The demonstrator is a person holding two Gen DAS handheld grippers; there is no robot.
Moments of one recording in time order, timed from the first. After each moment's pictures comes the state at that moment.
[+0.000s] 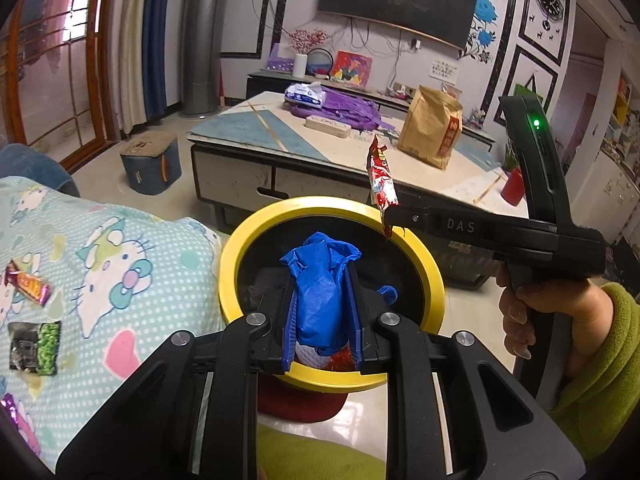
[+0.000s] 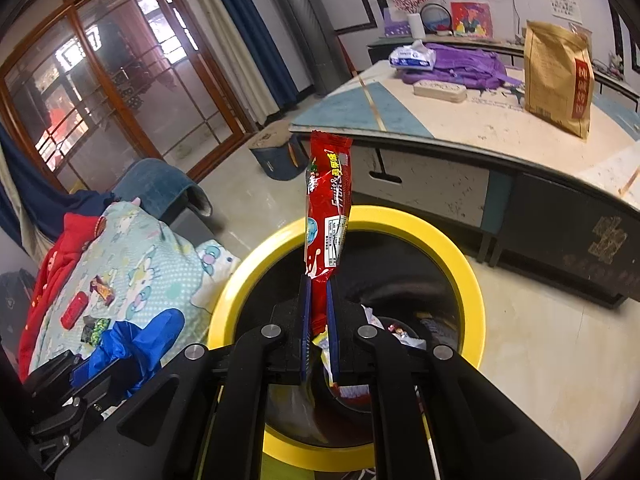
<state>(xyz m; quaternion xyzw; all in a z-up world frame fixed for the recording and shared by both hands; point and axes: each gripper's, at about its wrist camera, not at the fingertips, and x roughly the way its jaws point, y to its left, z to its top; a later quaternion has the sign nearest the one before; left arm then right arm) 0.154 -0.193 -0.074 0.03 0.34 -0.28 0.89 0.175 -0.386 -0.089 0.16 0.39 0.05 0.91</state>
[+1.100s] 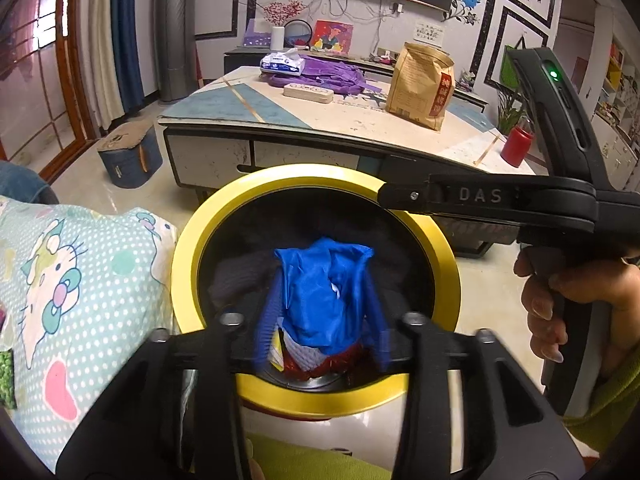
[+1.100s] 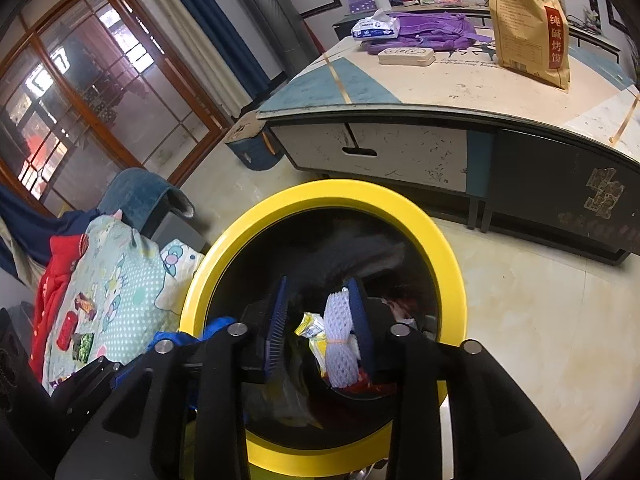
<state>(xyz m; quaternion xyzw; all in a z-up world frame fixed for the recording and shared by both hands) 0.182 -0.238 -0.115 0.07 0.38 -0.30 0.87 0.182 -0.418 -0.115 0.21 0.41 0.01 0.89</state>
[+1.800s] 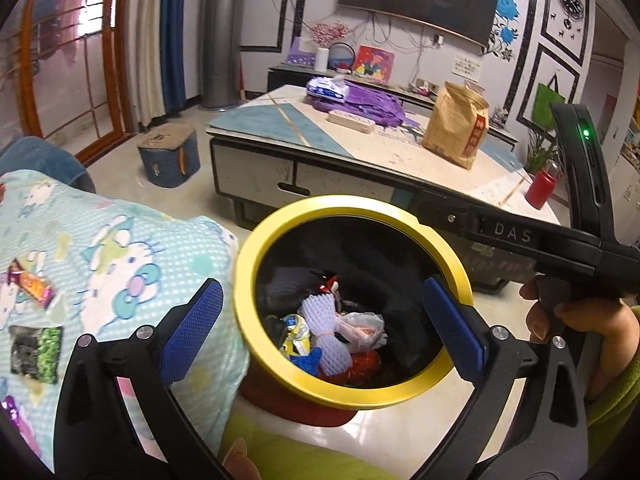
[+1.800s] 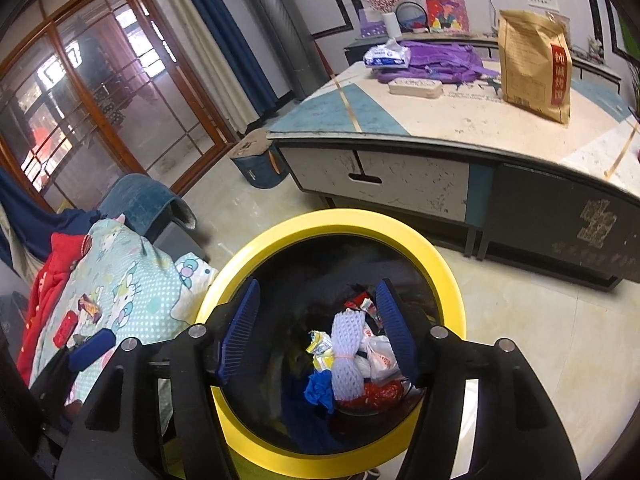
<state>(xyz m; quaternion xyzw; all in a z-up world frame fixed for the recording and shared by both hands) 0.174 -0.194 -0.081 0.03 0.35 -0.24 0.90 0.175 -0.397 -0.087 0.17 0.37 0.01 0.91</state>
